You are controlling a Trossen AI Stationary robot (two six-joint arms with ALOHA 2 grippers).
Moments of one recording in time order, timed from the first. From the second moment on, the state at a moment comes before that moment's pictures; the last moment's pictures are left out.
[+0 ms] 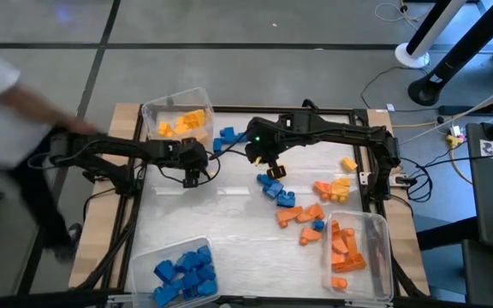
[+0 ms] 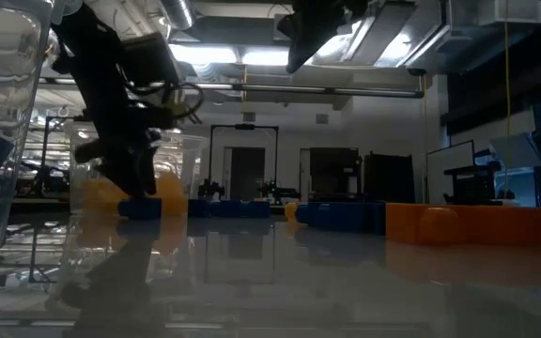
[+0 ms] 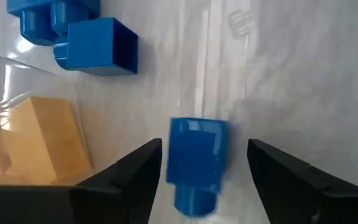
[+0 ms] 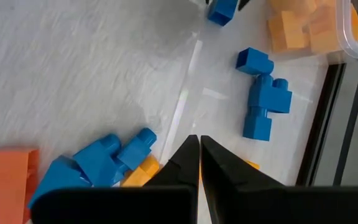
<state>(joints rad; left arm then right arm) 0.24 1.31 0.61 -0.43 -0.25 0.24 -0.09 1.89 1.98 -1.18 0.03 -0.50</state>
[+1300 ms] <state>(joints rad) 0.23 1.02 0.89 -0.65 0.11 -0.07 -0.09 1.89 1.98 -1.14 0.04 -0.50</state>
